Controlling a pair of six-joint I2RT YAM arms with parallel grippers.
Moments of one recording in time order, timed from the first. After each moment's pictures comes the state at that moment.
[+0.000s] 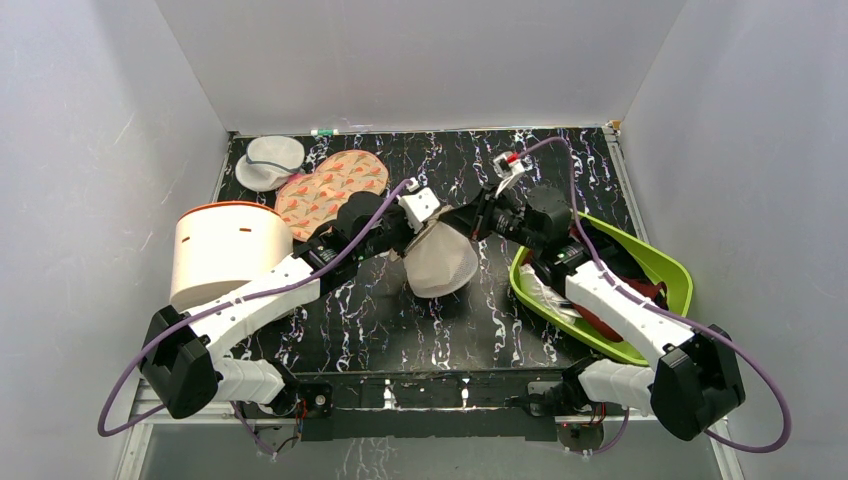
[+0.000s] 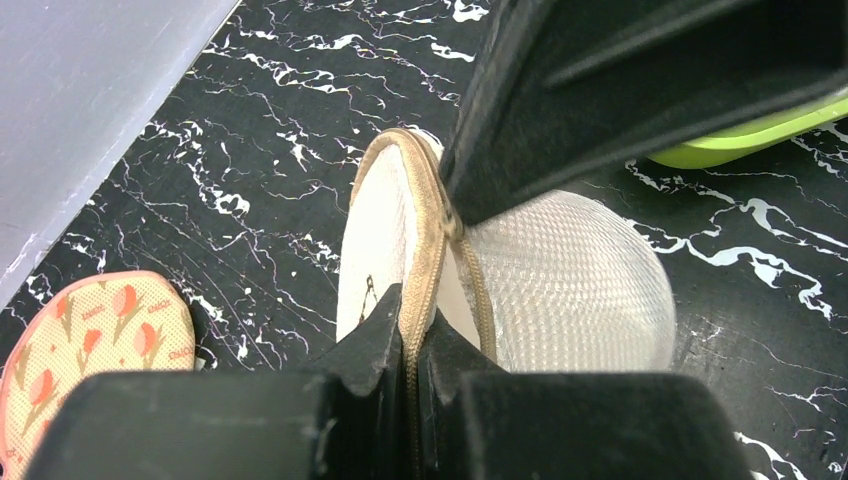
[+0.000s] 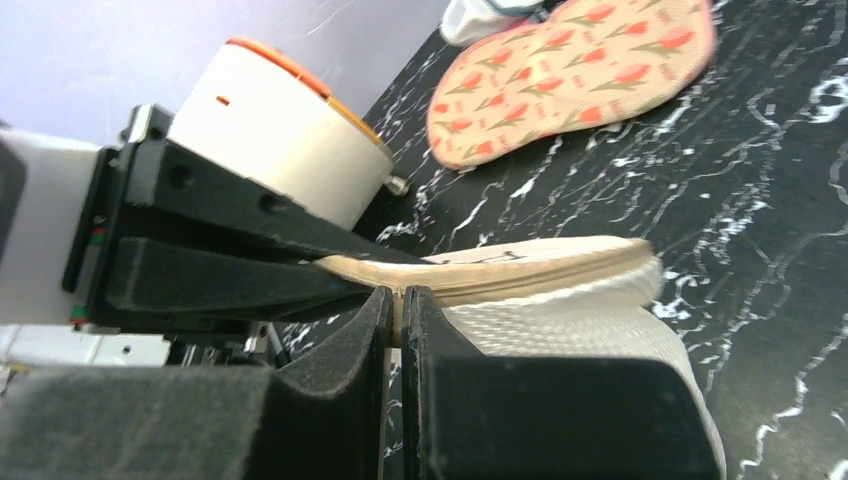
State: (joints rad) left arm -0.77 1.29 0.97 -0.04 0.13 0.30; right arm 0.50 1.17 0.80 0.30 -0.48 0.56
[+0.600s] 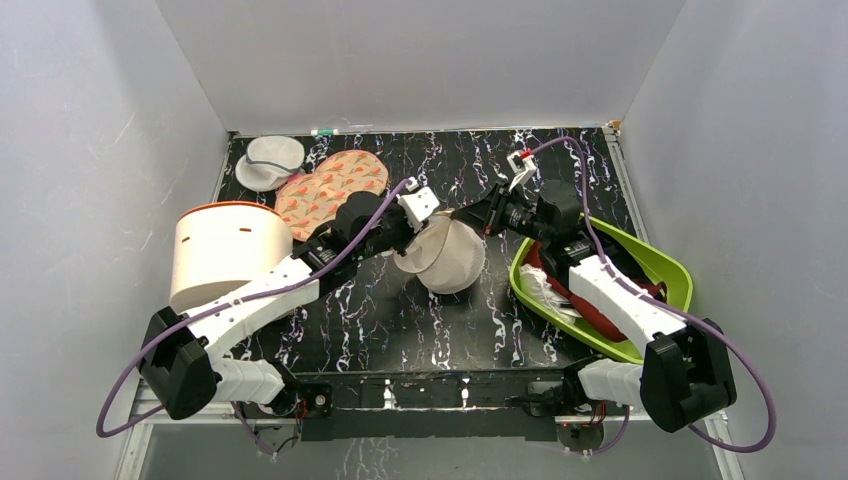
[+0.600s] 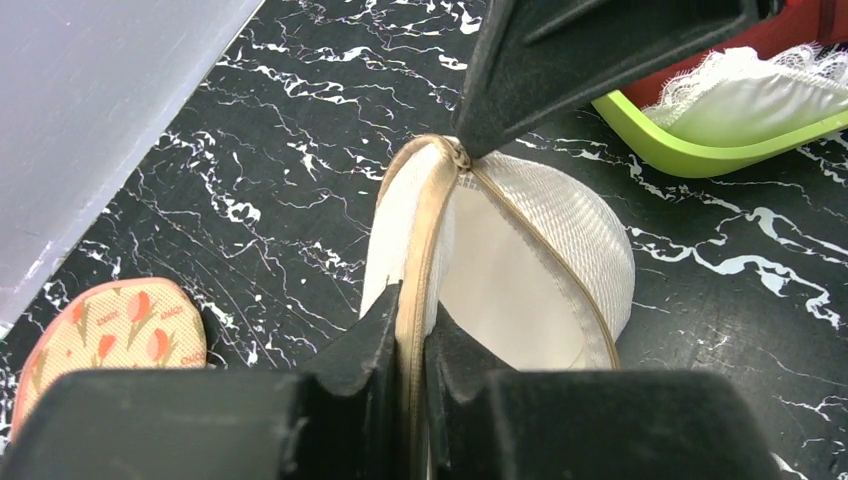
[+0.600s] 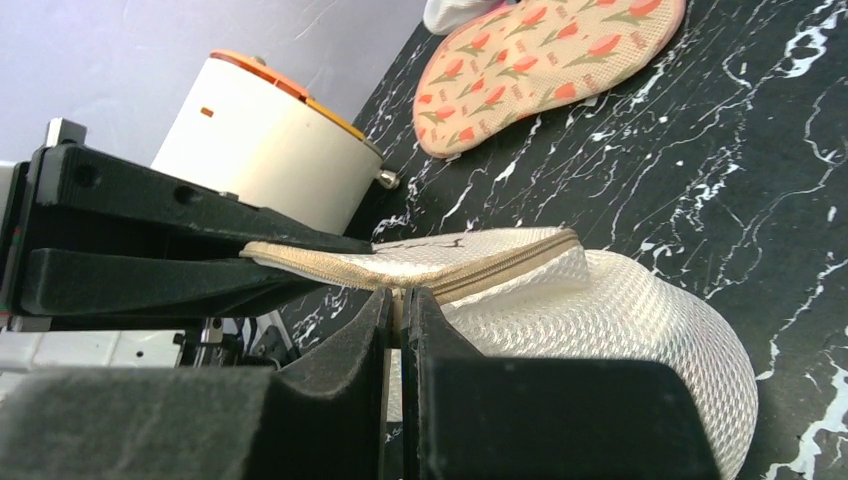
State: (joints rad) left arm -0.78 1.28 0.97 -0.02 0.11 0.31; right arm 0.36 1.21 0.77 0.33 -0.59 0.63
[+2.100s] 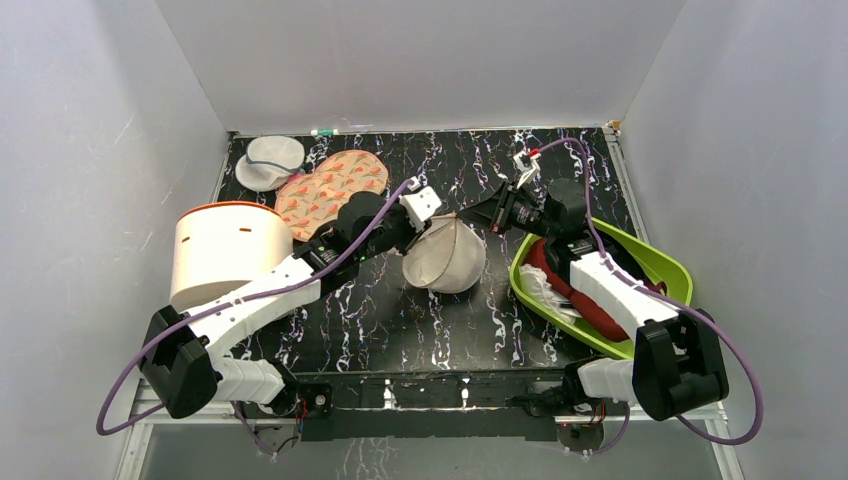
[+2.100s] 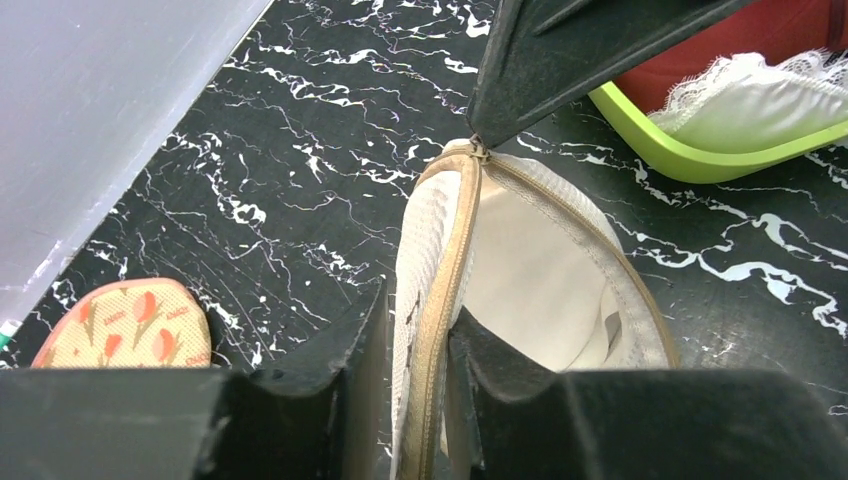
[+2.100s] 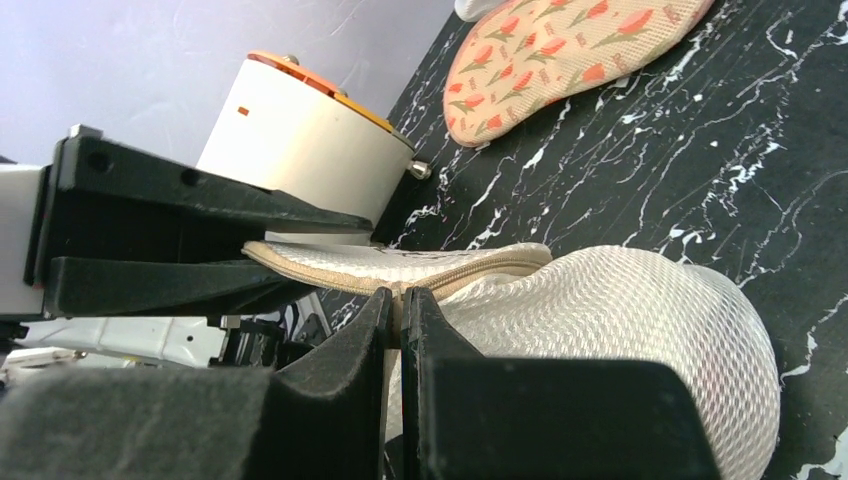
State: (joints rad) left arm -0.79 1.29 0.97 -0.02 0.09 0.31; right arm 0.28 1.26 0.74 0.42 -0.75 0.74
